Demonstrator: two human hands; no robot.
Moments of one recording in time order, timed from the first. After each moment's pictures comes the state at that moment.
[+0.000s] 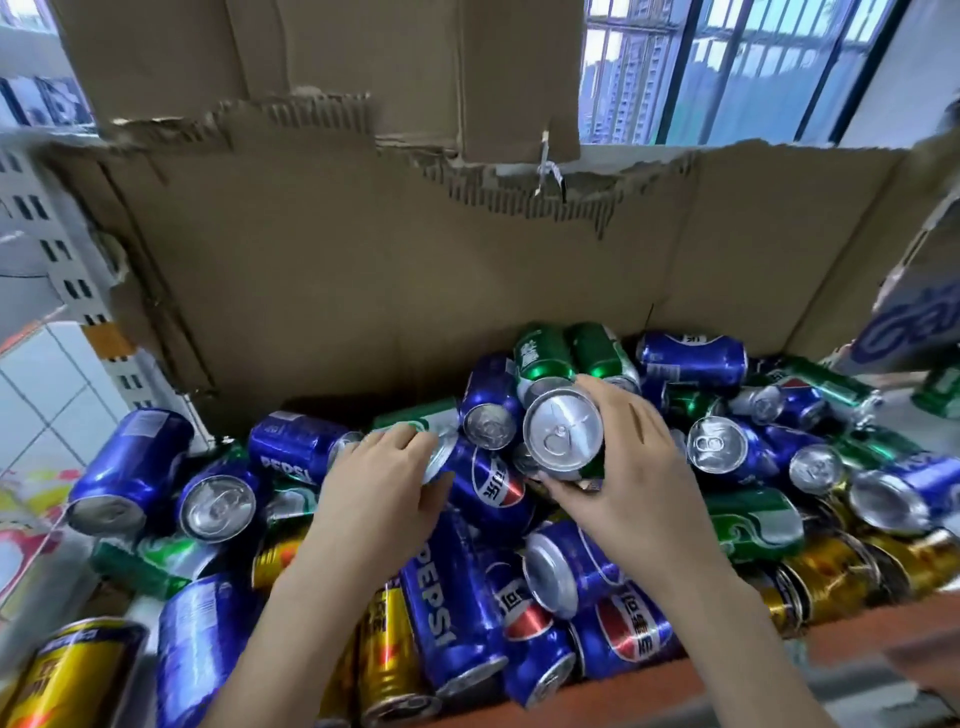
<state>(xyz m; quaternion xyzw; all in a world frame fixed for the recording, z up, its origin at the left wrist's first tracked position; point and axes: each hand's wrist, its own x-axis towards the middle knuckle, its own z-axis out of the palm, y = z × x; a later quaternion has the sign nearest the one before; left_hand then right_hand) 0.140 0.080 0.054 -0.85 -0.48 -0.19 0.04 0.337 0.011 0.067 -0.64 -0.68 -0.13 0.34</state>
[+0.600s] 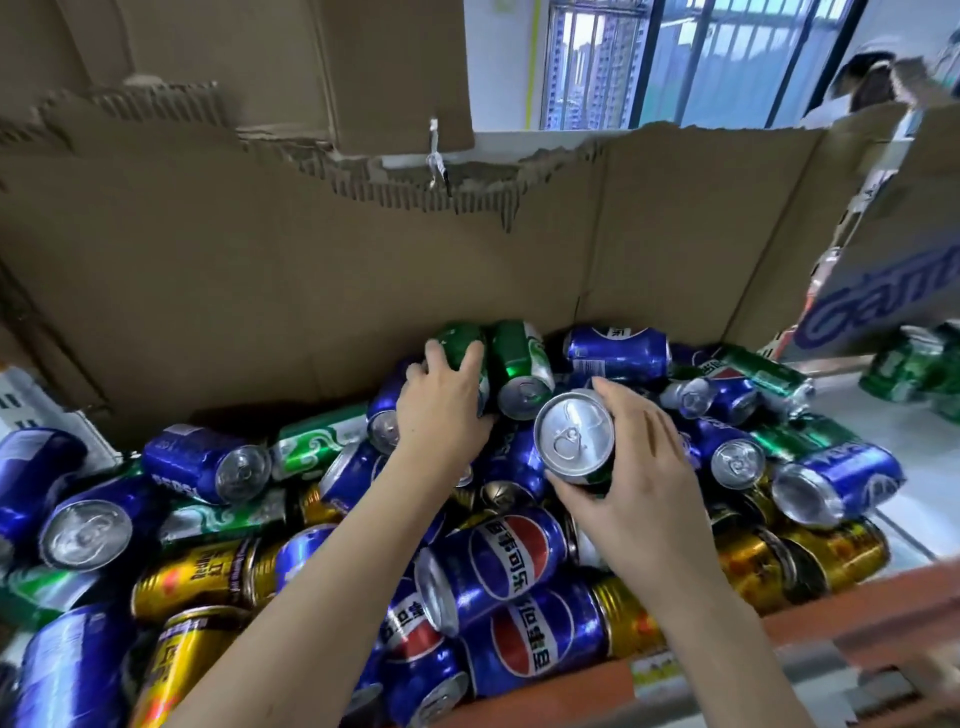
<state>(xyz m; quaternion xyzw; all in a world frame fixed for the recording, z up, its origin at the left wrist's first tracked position) 0.300 0.133 0.062 -0.82 -0.55 -0.14 0.02 0.421 -0.006 0.055 -0.67 -0.63 -0.15 0.37</state>
